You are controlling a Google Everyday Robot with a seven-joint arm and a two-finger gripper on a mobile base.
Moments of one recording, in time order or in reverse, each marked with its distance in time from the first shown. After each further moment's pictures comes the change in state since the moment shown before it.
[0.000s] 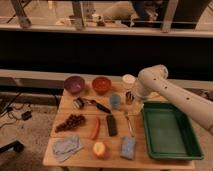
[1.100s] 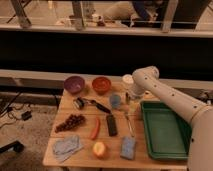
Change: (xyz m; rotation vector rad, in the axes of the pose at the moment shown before) arm 0.001 -0.030 0.051 -0.033 0.016 0.027
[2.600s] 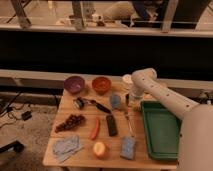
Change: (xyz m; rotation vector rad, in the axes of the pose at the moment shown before) arm 0.013 -0.009 0.029 -0.031 0.014 0.024
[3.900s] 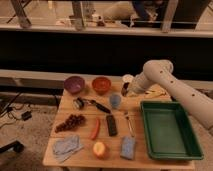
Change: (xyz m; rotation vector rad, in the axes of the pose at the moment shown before) arm -0.054 0.018 -0.124 0.153 -0.242 -0.102
